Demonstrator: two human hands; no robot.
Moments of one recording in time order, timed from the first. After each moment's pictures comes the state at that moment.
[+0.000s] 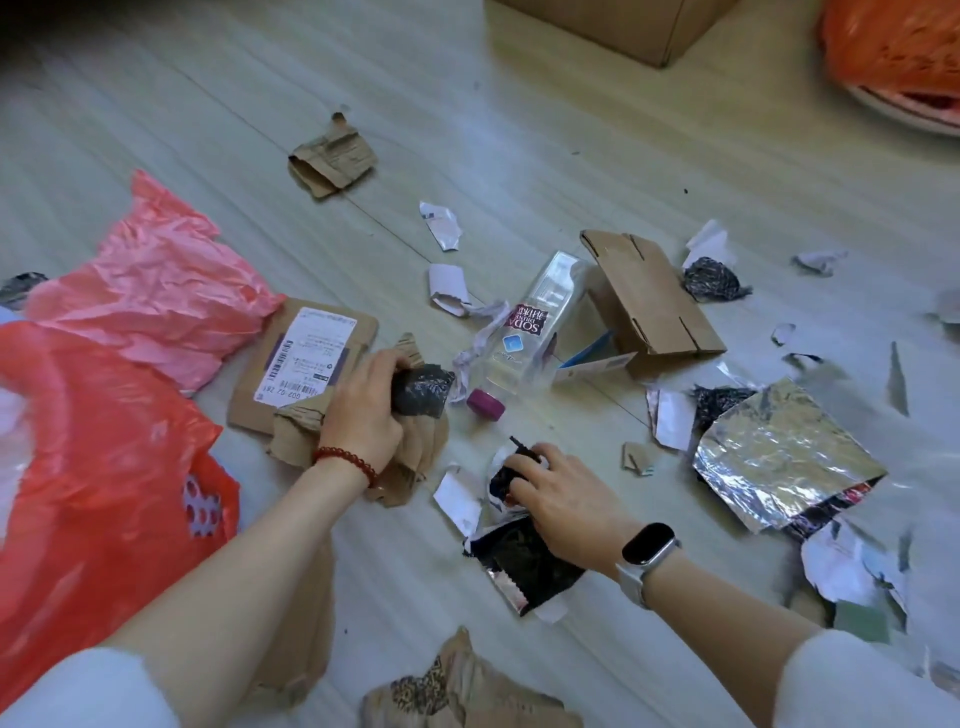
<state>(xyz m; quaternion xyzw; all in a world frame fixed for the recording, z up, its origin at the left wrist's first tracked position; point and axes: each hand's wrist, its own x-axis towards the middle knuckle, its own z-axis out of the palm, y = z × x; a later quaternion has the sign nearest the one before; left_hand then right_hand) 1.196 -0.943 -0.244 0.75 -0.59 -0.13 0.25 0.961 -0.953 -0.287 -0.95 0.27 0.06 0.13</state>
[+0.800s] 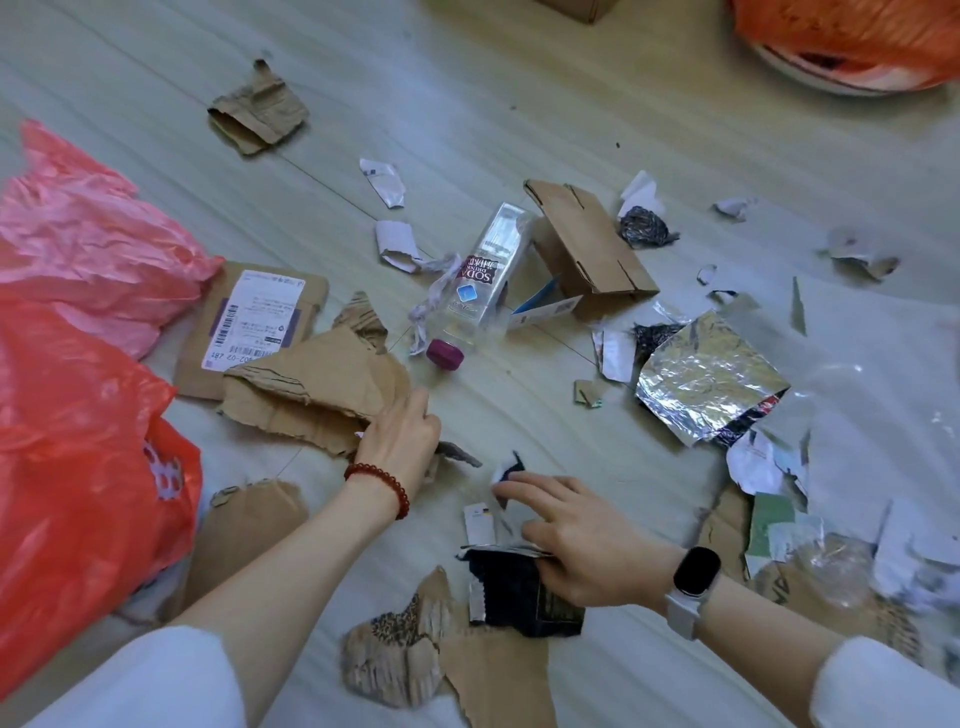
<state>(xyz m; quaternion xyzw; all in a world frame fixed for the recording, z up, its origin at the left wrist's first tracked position) 1.128 -0.899 -0.247 0.65 -0.73 -0.17 -0.12 0.906 -0.874 -0.253 -0.94 0.25 0.01 0.21</state>
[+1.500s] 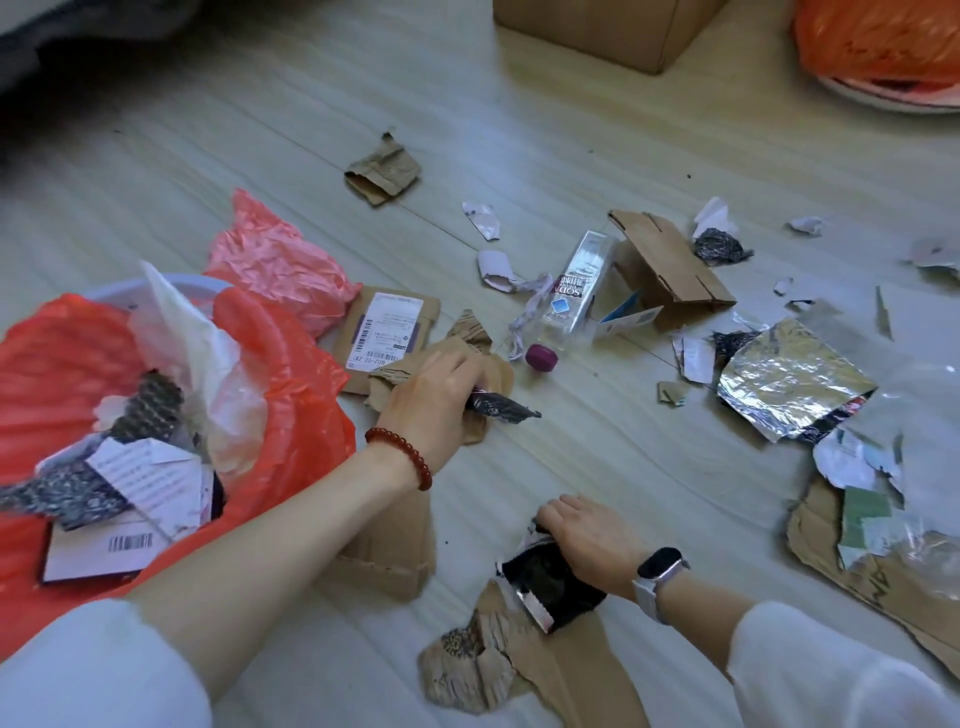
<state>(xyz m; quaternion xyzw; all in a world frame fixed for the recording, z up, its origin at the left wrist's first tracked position) 1.194 -0.860 -0.142 0.62 -0.75 -0.12 0.19 0.986 -0.832 -0.262 -0.92 0.32 0.10 0.20</state>
